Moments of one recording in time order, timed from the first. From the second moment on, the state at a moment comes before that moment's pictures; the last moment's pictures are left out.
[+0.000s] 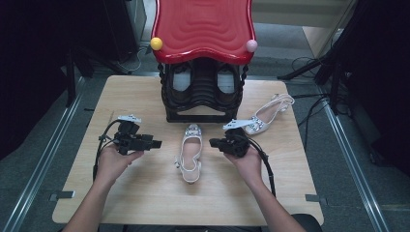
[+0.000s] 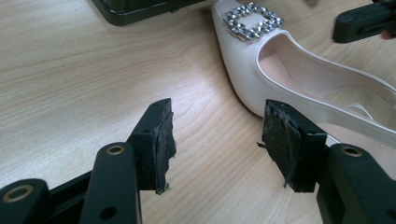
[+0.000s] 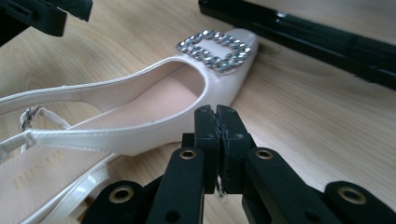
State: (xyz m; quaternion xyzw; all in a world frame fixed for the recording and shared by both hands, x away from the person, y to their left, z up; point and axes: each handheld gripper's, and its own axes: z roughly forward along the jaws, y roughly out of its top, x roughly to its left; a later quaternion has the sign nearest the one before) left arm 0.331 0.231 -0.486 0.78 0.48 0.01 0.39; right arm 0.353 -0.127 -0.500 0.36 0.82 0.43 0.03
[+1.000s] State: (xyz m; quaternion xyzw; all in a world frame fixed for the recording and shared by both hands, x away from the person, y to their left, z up) left arm 0.356 0.230 -0.490 0.79 0.48 0.01 0.39; right arm 0.366 -0.247 -0.489 0.48 0.76 0.43 0.09
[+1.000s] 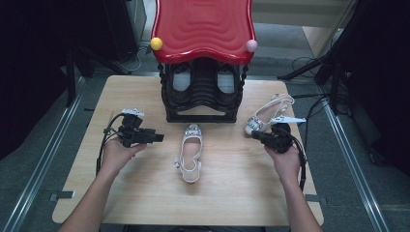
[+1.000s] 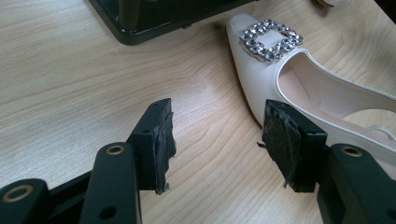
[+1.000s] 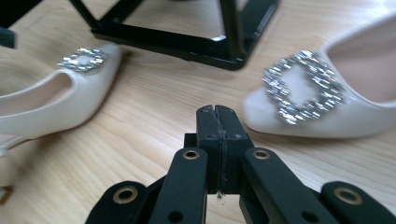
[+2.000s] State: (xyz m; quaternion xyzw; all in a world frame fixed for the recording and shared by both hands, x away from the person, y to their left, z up) left arm 0.331 0.250 -0.493 0.78 0.50 0.03 0.39; right arm 0.421 -0.254 -0.522 0.51 0.77 0.38 0.07
